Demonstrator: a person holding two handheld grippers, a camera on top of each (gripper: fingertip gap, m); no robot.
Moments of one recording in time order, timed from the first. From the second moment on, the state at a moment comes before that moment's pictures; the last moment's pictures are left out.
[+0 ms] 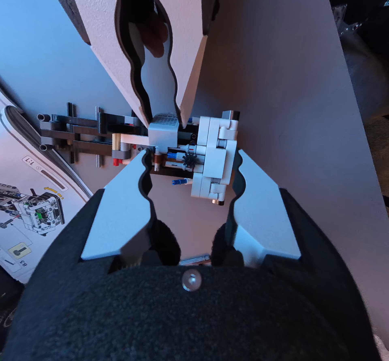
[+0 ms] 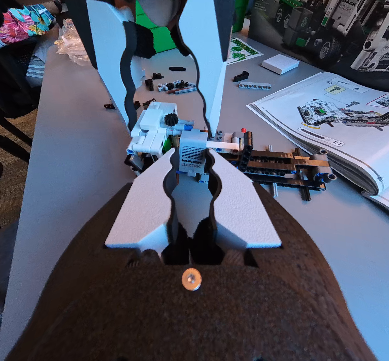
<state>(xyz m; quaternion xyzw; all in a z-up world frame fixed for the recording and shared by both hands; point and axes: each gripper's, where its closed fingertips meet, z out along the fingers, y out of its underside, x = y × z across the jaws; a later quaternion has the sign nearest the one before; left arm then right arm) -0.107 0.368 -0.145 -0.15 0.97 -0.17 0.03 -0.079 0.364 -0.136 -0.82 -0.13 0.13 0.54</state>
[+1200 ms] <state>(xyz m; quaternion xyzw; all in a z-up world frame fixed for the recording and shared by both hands) -0.106 0.360 -0.148 -0.19 0.97 -0.13 0.05 -0.077 0.360 -0.139 -0.82 -0.15 0.09 0.54</state>
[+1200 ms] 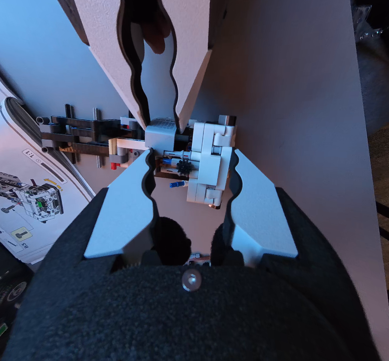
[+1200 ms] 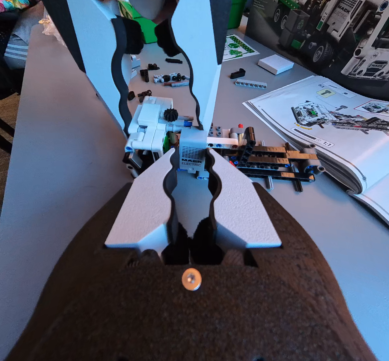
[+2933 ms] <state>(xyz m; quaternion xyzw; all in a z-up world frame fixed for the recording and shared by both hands) -0.100 0.353 -0.148 -0.17 0.97 -0.17 0.06 -0.078 0.339 -0.158 -0.85 -0.17 0.16 0.47</state>
